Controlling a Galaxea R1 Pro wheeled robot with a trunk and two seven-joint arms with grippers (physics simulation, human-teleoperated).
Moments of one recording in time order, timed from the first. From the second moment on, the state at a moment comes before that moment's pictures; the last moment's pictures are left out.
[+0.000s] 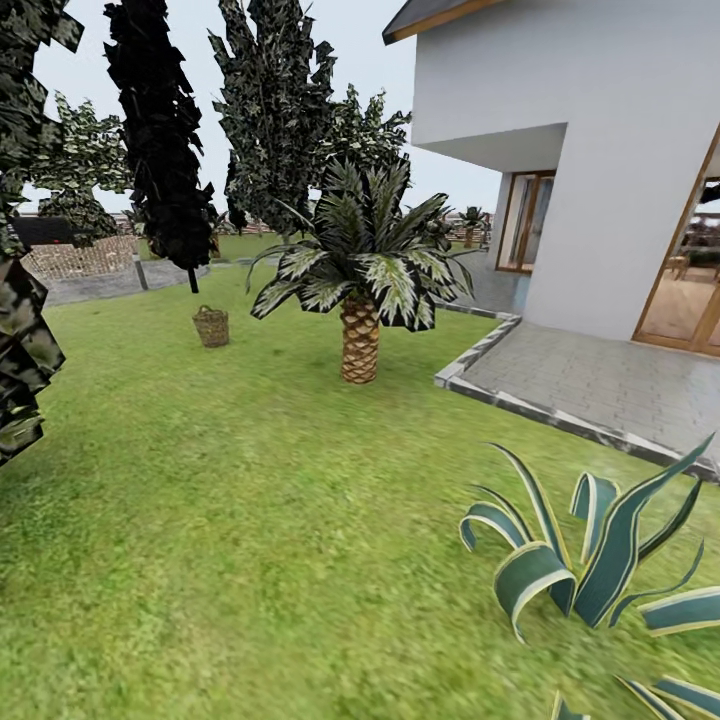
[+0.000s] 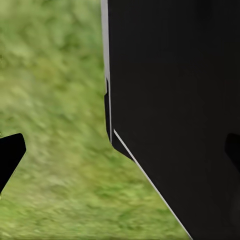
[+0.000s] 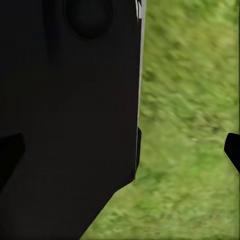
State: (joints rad) left arm 0.10 0.05 0.00 -0.07 0.00 0.00 0.00; right arm 0.01 -0.04 0.01 -0.01 0.00 -0.02 -0.01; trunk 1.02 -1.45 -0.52
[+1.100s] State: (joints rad) left arm 0.10 0.05 0.00 -0.07 0.00 0.00 0.00; right arm 0.01 -0.04 0.01 -0.01 0.00 -0.02 -0.01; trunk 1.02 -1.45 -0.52
